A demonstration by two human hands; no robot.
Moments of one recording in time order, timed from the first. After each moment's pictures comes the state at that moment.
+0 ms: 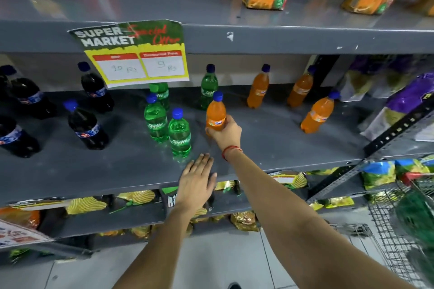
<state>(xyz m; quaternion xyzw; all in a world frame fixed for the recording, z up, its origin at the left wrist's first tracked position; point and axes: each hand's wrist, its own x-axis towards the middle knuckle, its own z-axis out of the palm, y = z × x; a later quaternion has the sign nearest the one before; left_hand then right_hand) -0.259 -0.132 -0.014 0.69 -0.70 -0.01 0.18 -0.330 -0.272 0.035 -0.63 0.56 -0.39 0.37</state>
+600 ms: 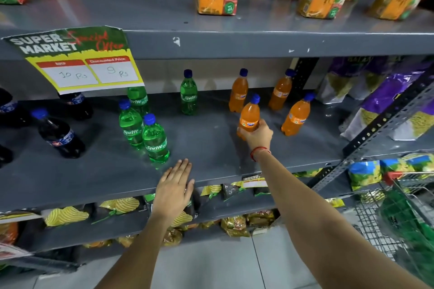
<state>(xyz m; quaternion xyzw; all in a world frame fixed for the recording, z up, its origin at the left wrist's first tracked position) -0.267 -0.127 -0.009 0.71 -0.69 -0.02 0.15 -0.458 -0.314 0.043 -0.56 0.64 -0.41 0.32</state>
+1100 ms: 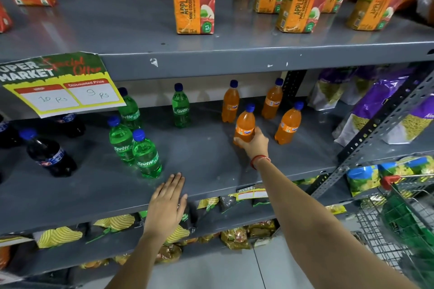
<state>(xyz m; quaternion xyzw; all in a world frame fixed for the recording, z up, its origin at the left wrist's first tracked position) -0.267 -0.127 -0.011 0.71 -0.69 -0.03 0.14 -0.478 -0.326 0.045 -0.61 0.62 -0.36 0.34</state>
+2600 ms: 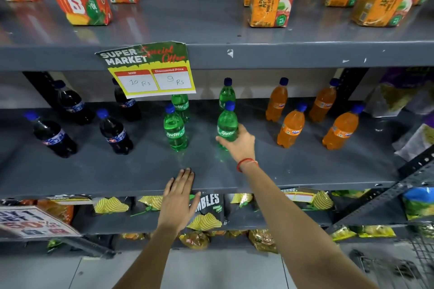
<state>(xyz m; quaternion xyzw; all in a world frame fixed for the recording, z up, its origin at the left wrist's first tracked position) -0.213 -0.083 -0.017 0.77 -0.62 -0.02 0.13 -0.334 -0.270 0.044 -0.68 0.50 -0.40 0.36</state>
